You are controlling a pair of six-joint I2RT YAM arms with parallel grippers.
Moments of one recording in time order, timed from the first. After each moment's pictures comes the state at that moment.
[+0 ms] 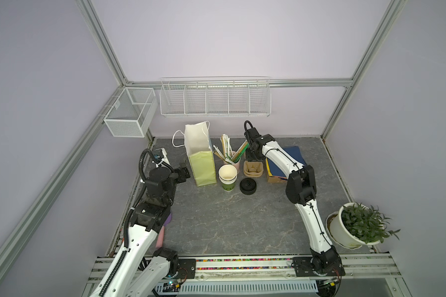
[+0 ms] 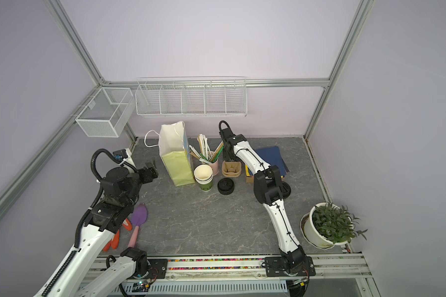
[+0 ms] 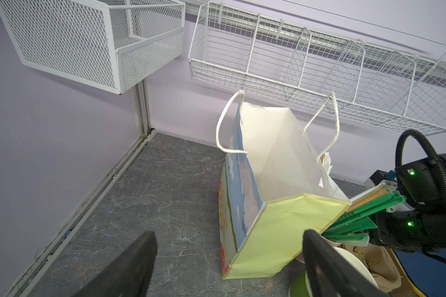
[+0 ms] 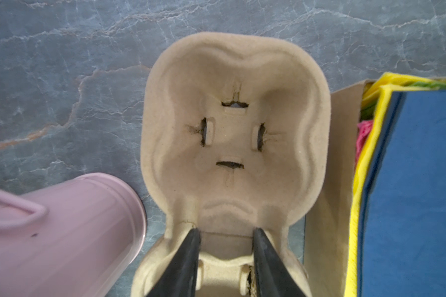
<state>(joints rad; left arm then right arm) -0.33 0.81 0.87 -0.28 -0.34 -0.29 0.49 2.46 2.34 -1.05 0.17 0.43</state>
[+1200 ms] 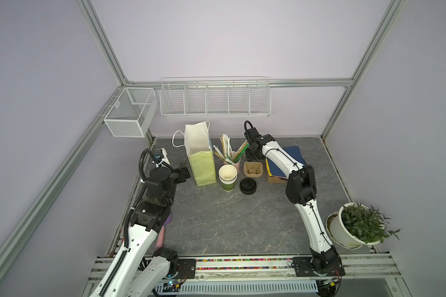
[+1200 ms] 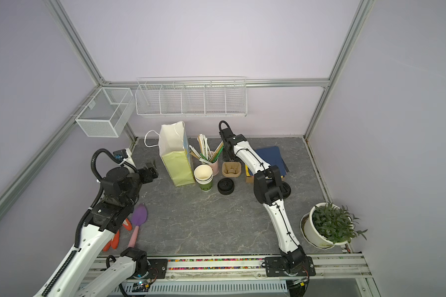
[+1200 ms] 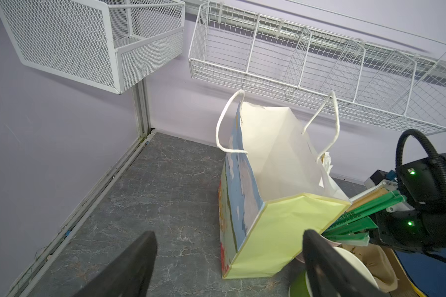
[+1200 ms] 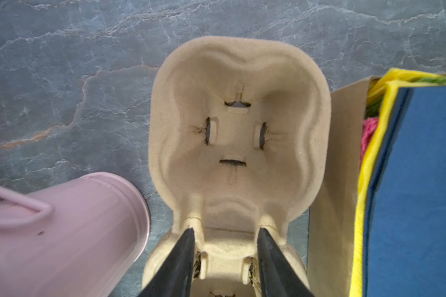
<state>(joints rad) -0.33 0.81 0.87 -0.28 -0.34 -0.29 0.49 2.46 2.34 -1.05 0.15 0.45</state>
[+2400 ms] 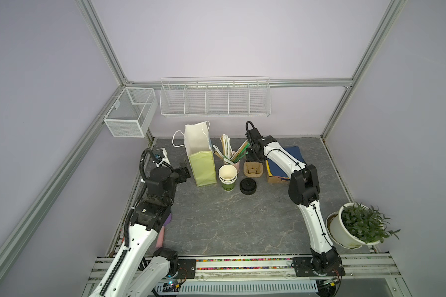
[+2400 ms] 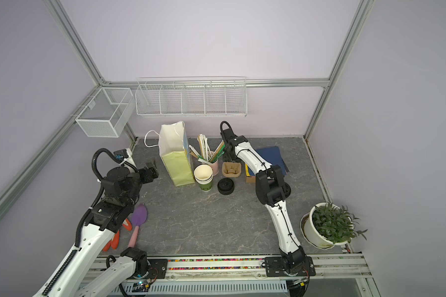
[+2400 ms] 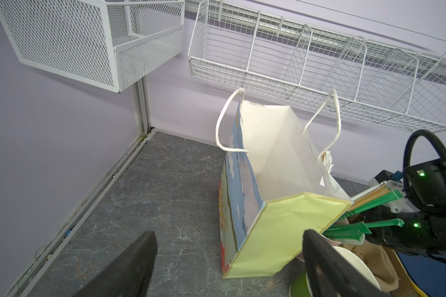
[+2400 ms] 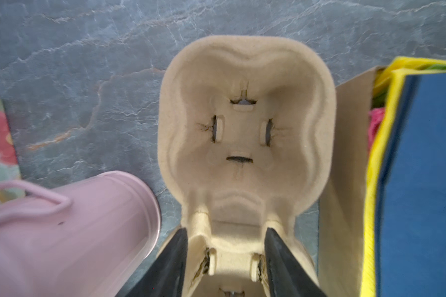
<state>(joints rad) -0.33 0.82 0.87 -0.28 -0.34 -0.29 0.49 2.42 2.24 -0.97 0.12 0.48</state>
